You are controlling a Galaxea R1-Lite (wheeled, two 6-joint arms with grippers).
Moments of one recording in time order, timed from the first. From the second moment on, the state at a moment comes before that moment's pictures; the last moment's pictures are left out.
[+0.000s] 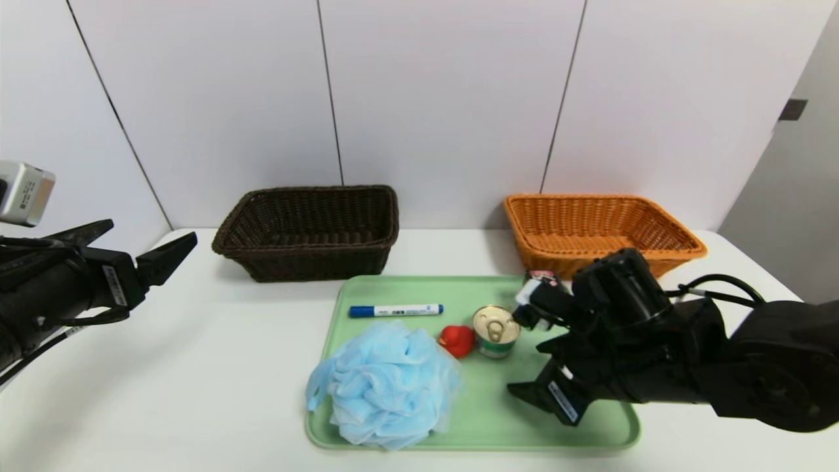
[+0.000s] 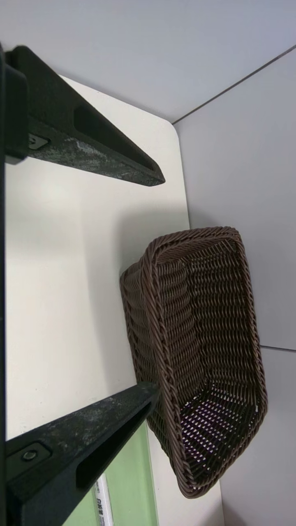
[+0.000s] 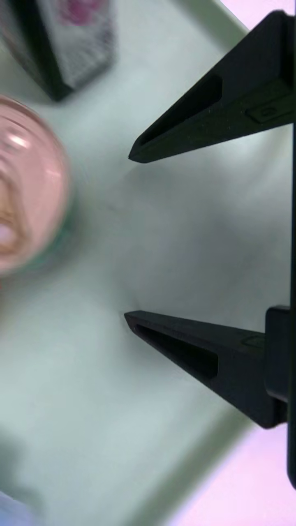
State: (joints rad) left arm -0.02 1.23 -0.45 -0.76 -0.07 0.08; right arm 0.59 1.72 -0.73 -0.10 0.03 -0.25
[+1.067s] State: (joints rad) left arm -0.02 1.16 -0.37 -0.76 -0.06 0.08; right arm 0.59 1.95 -0.45 -1.07 -0.09 -0.16
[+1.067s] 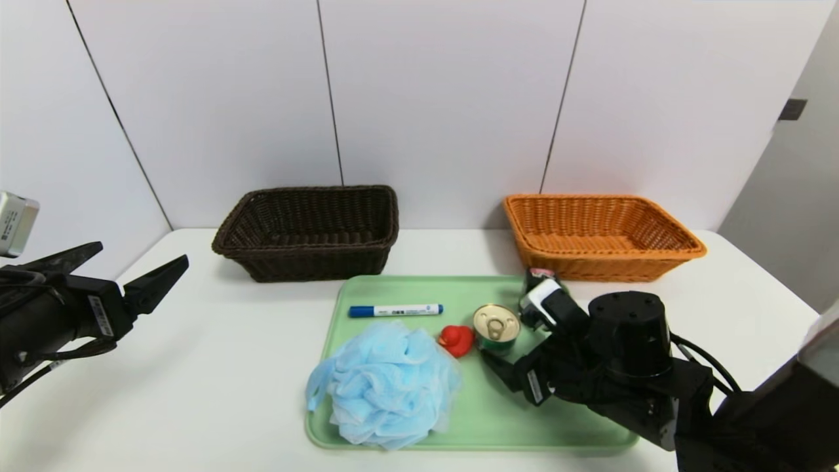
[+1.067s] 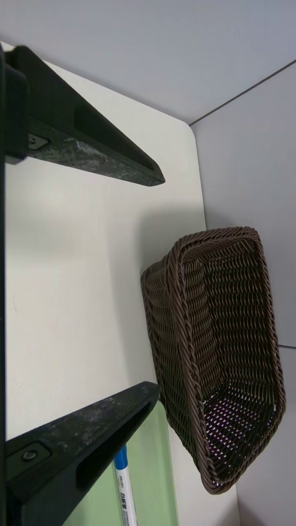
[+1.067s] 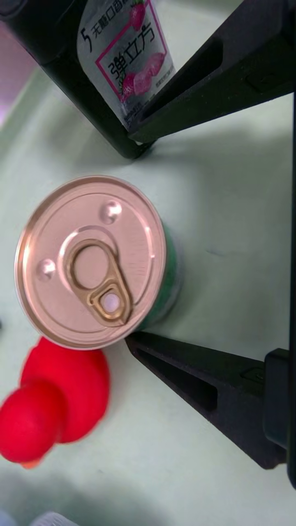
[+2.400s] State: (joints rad) left arm -0.02 1.16 -0.37 -0.76 -0.07 0.08; right arm 0.58 2.24 -0.40 -1.54 -0.17 -0.16
